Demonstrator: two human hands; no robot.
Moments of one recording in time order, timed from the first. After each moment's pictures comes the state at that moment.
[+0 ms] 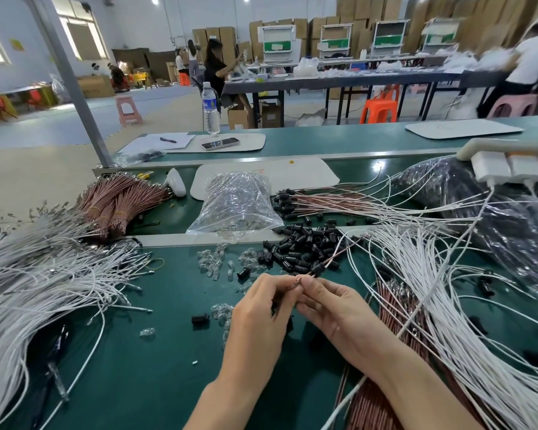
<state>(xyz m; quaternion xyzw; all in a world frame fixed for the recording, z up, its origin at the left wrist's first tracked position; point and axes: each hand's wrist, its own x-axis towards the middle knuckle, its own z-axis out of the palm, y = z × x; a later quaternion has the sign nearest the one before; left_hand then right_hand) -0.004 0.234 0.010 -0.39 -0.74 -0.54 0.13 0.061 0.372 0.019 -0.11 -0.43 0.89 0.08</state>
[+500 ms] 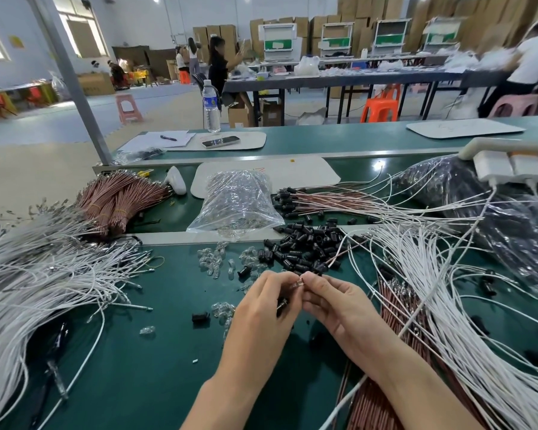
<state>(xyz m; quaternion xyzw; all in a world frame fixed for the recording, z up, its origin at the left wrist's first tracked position) -0.005 0.232 0.012 -0.42 -0.77 -0.46 0.14 0.061 0.370 0.024 -0.14 -0.45 0.87 0.11</state>
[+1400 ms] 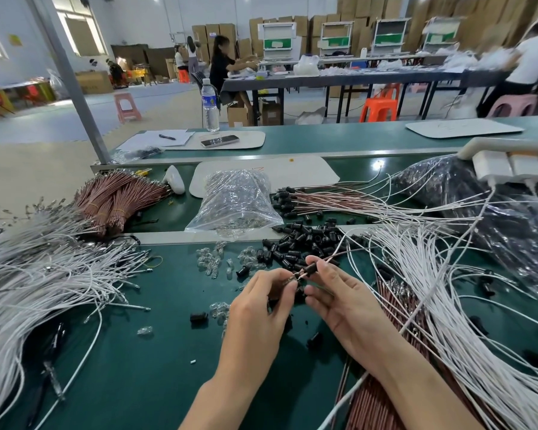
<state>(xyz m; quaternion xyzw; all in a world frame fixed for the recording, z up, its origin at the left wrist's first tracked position) -0.006 0.234 0.013 -0.38 -0.75 -0.53 0.13 0.064 0.375 0.030 -0.13 -0.43 0.88 0.15</state>
